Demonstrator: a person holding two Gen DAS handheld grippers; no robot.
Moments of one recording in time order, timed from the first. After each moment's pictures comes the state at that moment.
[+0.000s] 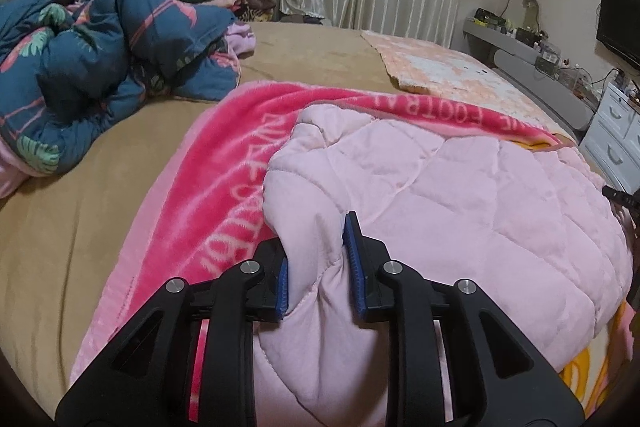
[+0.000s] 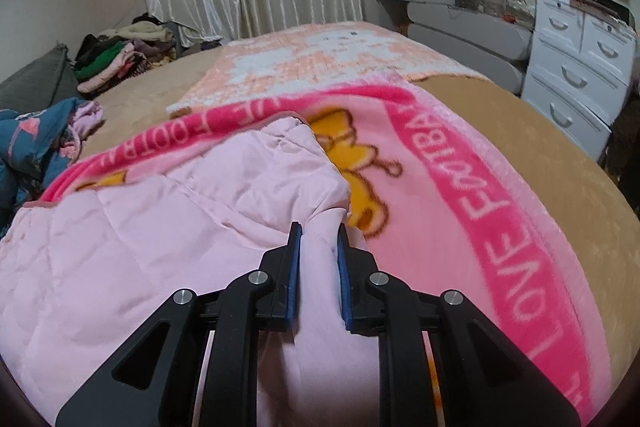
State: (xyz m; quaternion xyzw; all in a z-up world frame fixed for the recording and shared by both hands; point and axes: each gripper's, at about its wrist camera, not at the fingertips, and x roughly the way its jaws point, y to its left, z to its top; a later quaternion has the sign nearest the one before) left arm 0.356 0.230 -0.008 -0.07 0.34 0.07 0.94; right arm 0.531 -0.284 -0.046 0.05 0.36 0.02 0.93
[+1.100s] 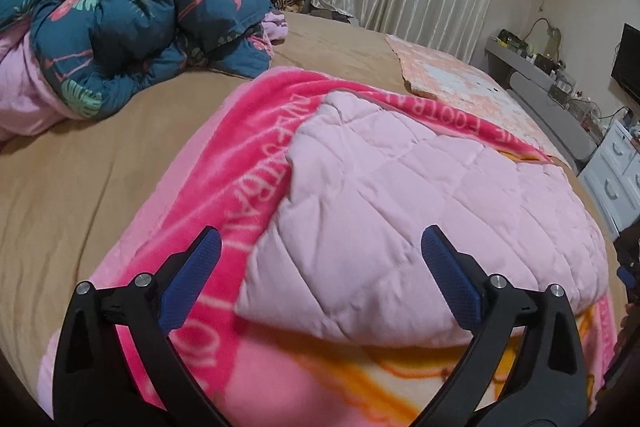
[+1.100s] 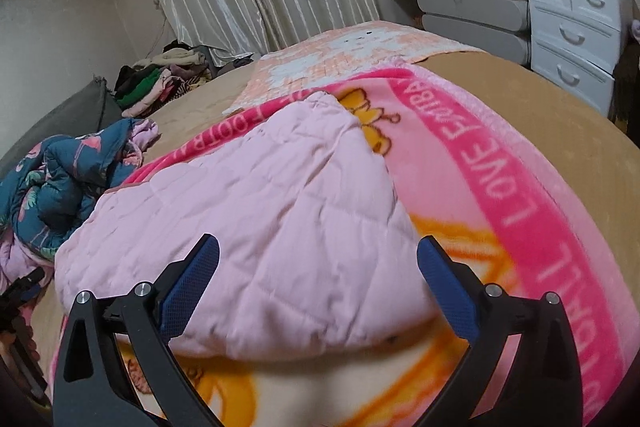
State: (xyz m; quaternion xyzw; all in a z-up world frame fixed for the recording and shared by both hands) left arm 0.277 0.221 0.018 -0.13 0.34 0.11 0.92; right arm 0.371 -0.307 -0.016 0.14 0.34 0.10 0.93
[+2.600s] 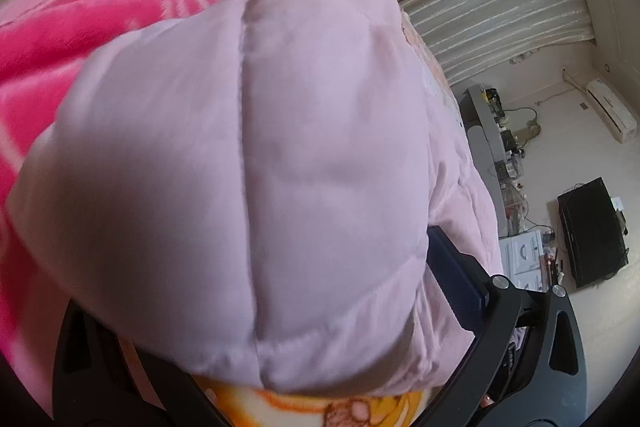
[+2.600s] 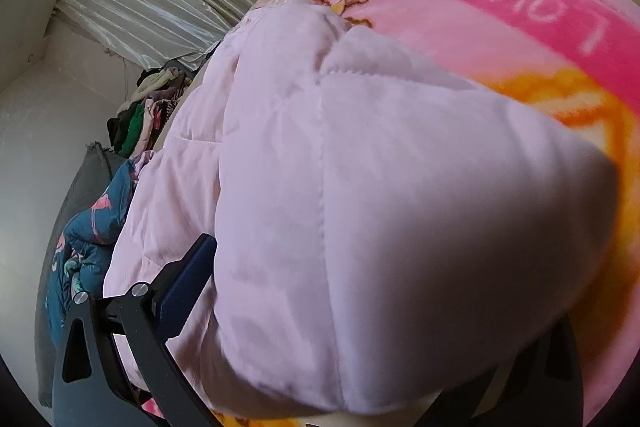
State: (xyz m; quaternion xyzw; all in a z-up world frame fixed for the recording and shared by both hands) left arm 0.322 0.231 -0.091 -0.45 0.38 0.02 0.81; right arm 0.433 -0.304 -0.107 0.35 0.42 0.10 0.83
